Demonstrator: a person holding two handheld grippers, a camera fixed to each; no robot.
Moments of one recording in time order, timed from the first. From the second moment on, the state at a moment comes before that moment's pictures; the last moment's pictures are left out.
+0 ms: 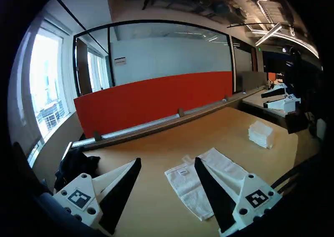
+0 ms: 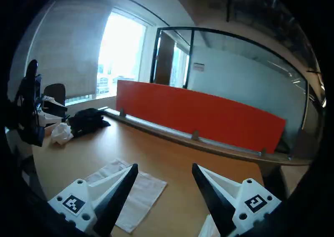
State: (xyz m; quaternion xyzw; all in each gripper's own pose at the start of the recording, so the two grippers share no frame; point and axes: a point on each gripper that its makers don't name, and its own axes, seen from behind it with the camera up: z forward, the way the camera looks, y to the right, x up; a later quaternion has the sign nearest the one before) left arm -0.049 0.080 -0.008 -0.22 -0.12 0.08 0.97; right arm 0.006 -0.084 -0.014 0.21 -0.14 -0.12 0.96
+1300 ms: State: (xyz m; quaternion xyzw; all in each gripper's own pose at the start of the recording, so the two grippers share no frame) left arm -0.208 0.131 -0.037 -0.31 -0.24 0.13 0.91; right arm -0.145 -0.113 -0.053 0.30 -0.27 -0.15 0.90
